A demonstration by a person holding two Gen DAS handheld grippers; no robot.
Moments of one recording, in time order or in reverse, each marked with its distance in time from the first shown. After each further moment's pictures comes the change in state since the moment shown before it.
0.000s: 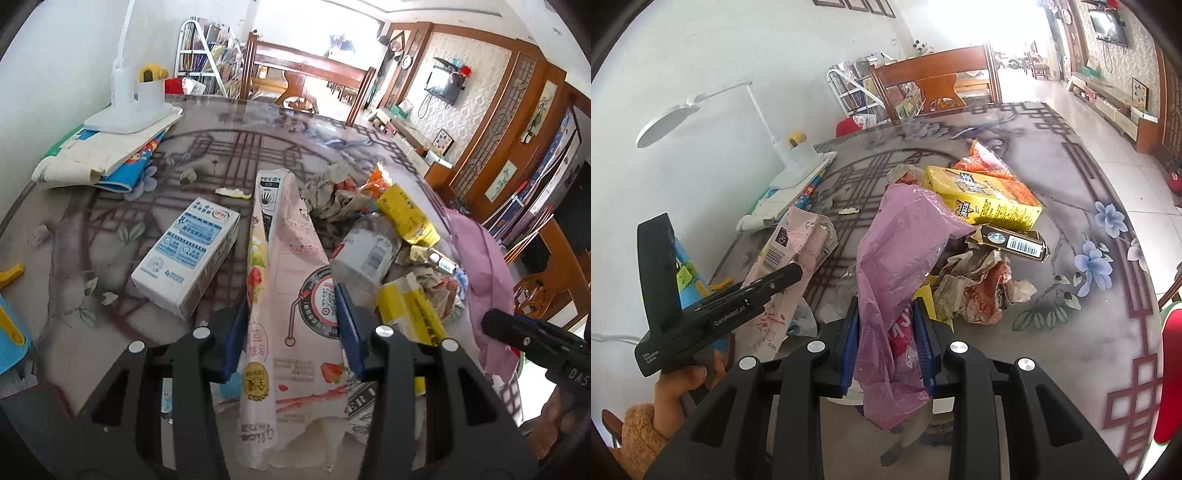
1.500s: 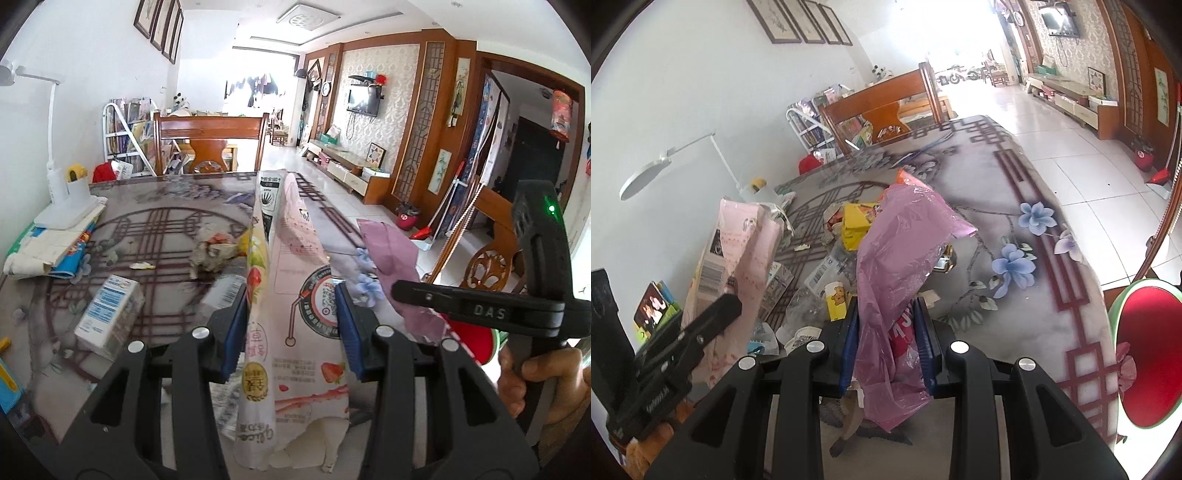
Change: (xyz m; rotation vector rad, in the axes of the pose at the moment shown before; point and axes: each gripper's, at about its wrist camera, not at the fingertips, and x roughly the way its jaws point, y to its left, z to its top) left arm -0.052 -0.116 -0.022 0.257 -0.191 -0.162; right arm -0.058 -0.065 -0.010 0.136 -0.117 -0.076
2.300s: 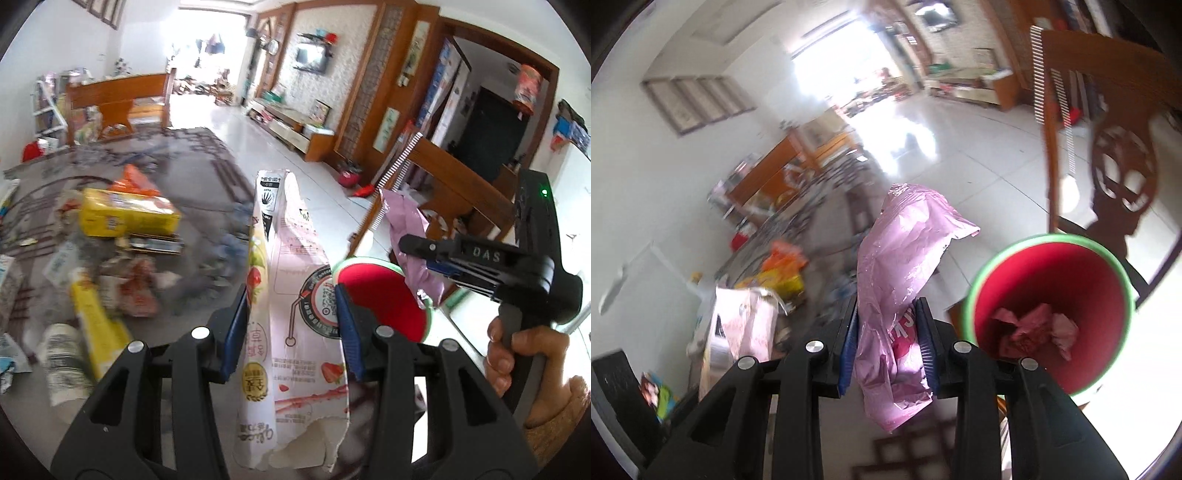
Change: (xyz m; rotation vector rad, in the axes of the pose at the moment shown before) left arm 0.060 -0.147 -0.016 0.046 0.185 -0.221; right arm -0.111 -0.168 -0.026 0.374 -0.151 -0.170
